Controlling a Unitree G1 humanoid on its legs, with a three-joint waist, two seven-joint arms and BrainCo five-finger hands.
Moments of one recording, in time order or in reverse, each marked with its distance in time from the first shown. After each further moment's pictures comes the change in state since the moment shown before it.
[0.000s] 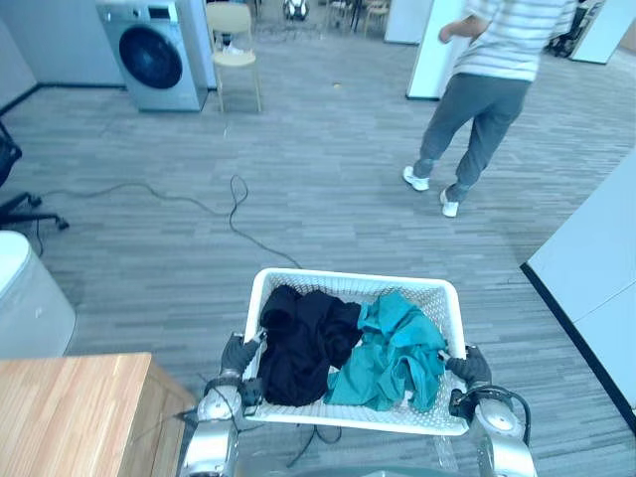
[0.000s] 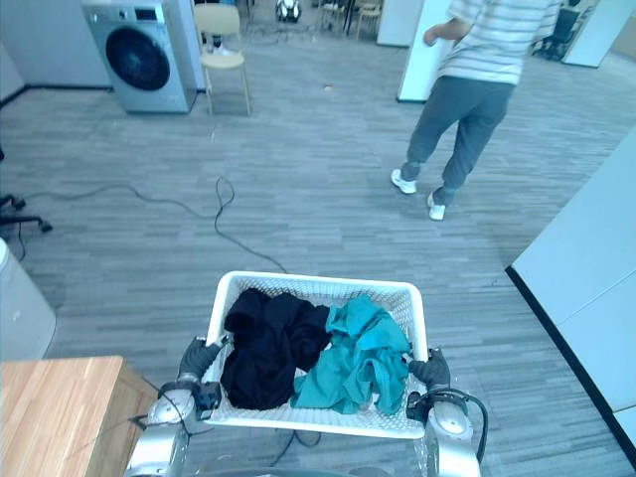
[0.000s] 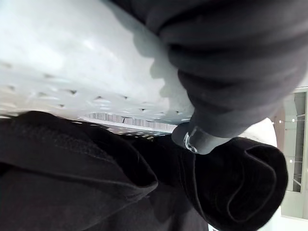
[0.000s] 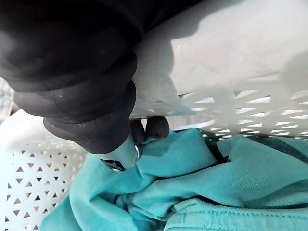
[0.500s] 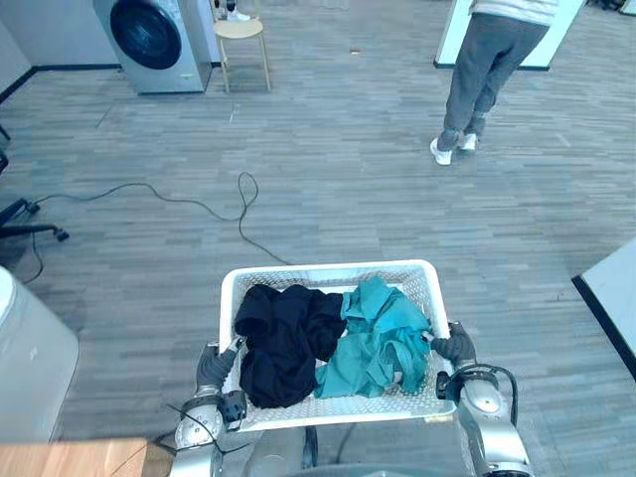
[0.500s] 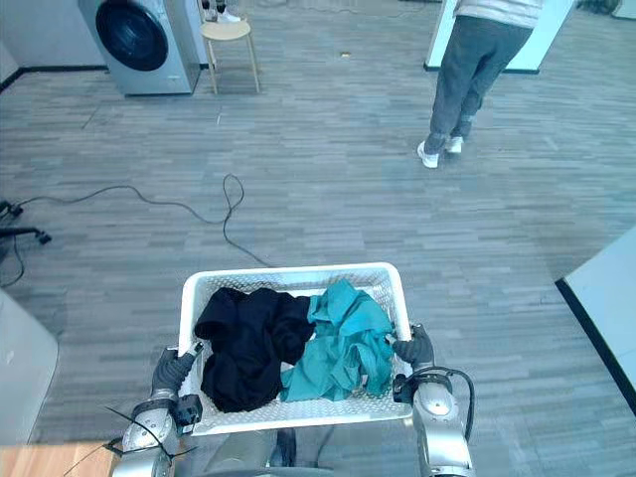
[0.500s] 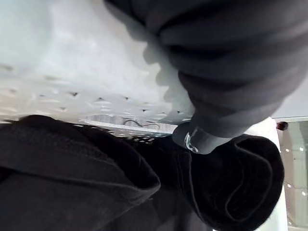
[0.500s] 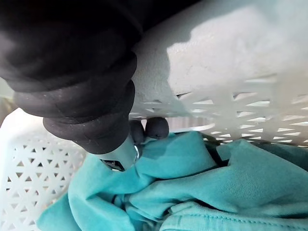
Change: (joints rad) left arm 0.101 0.015 0.025 -0.181 -0.024 -0.017 0.028; right arm -0.026 -0.019 0.099 -0.089 -0.030 0.005 -0.026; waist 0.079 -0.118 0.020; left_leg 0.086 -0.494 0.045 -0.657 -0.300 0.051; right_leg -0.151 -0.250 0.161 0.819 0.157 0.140
